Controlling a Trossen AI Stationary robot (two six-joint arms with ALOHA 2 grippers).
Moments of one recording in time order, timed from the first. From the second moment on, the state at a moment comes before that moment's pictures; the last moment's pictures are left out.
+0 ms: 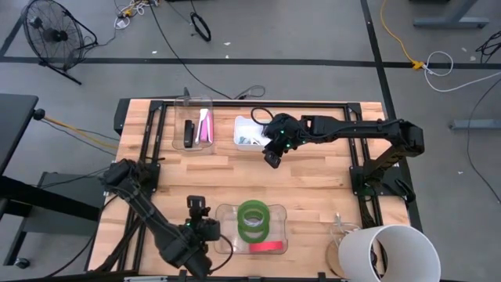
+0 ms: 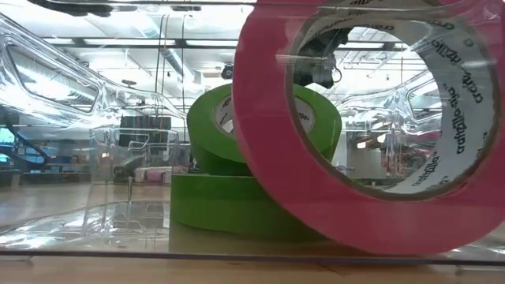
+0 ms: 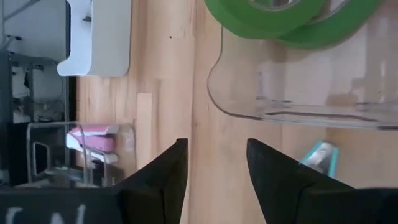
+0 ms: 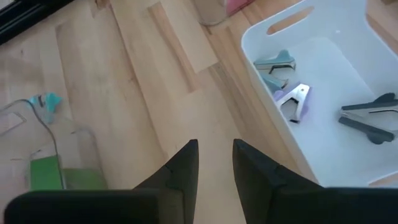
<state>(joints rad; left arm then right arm) -0.79 1.96 1.79 -1.57 -0.65 -0.81 -0.16 1.57 1.28 -0.58 -0.07 0.33</state>
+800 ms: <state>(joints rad) -0.82 1.96 1.40 -1.27 -0.46 -1.00 -0.06 1.57 1.28 -0.56 -0.07 0.36</state>
